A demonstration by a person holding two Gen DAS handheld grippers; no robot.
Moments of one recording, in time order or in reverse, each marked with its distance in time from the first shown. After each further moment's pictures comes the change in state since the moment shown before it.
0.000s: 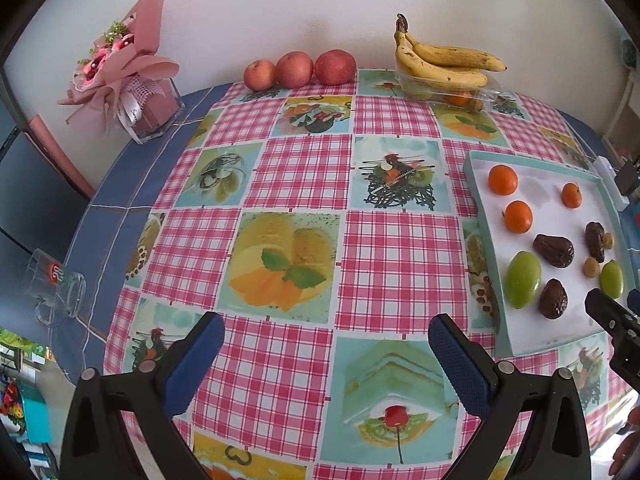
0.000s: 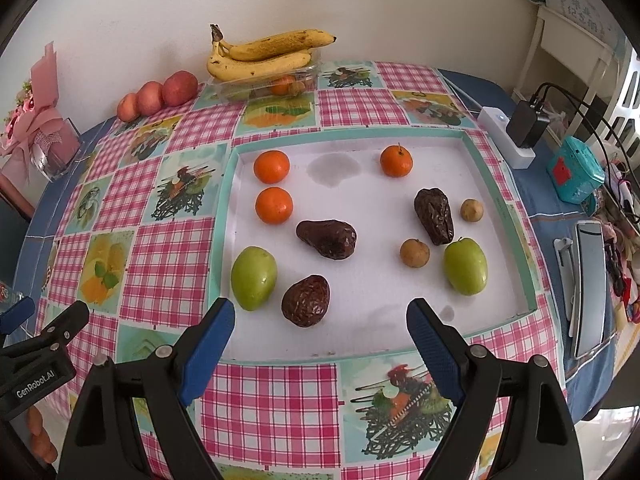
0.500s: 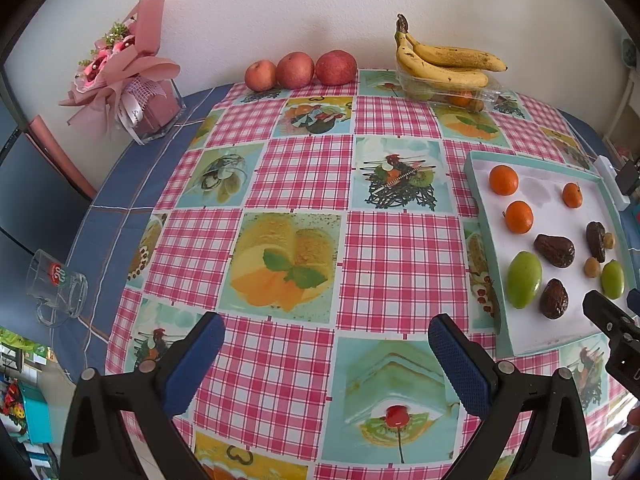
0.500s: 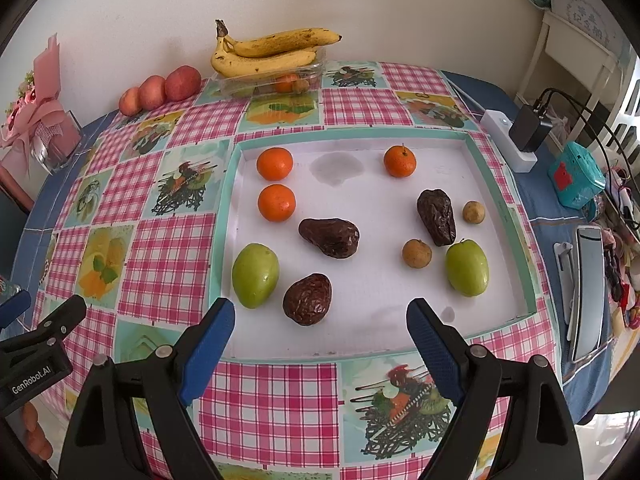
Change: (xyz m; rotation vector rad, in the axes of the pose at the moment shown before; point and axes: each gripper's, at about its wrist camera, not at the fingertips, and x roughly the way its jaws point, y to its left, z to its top) left arm -0.001 0.000 0.000 0.002 -0.001 0.004; right arm 0.000 0.004 -0.001 -0.018 0.002 -0.008
